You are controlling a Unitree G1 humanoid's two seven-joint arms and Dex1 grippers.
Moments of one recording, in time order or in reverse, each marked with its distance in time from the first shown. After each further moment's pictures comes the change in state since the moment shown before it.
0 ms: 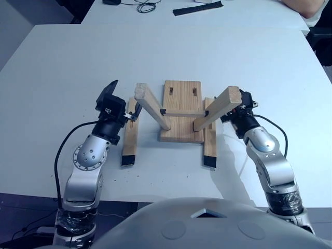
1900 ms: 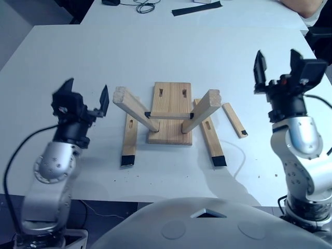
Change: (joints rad) left arm 0.208 0.122 0.106 -0.165 -0.153 0.116 0.290; right arm -0.046 -0.055 -0.149 -0.401 0.294 0.155 -0.409
